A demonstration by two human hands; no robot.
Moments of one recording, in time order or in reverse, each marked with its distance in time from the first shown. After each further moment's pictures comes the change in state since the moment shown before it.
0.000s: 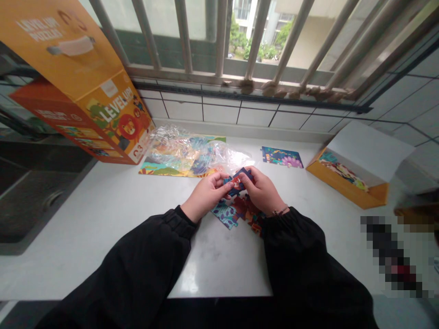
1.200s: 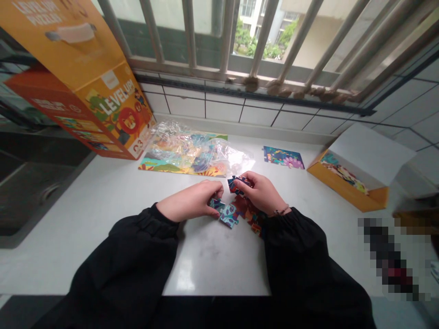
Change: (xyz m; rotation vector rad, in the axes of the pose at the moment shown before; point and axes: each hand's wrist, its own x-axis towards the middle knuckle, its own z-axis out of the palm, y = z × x) left_hand -0.024 0.033 -0.041 0.987 -0.356 0.156; right_hand -0.002 0.003 -0.001 -0.116 -0.158 0.129
